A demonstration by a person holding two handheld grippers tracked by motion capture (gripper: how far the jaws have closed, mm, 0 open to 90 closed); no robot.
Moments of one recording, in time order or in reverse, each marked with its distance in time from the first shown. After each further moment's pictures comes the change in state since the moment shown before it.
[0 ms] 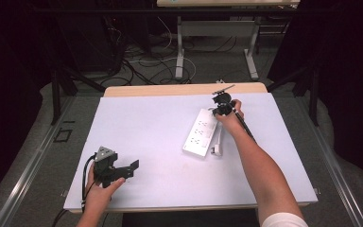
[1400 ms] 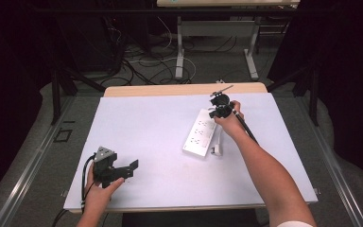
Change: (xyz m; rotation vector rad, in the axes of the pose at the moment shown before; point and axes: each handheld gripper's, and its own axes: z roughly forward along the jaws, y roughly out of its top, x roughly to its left) left arm -0.001 0.000 -0.002 -0.008 0.012 -0.005; right arm 0.022 -0.003 -0.026 0.018 0.066 -0.045
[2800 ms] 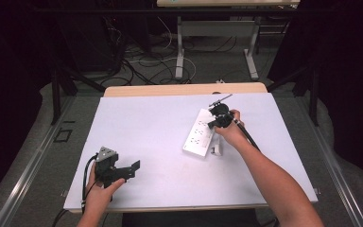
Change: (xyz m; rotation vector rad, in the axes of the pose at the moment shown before) left arm -0.003 -0.001 0.004 0.002 -0.003 -0.007; right arm 0.015 -0.027 -0.003 0.054 0.070 -0.018
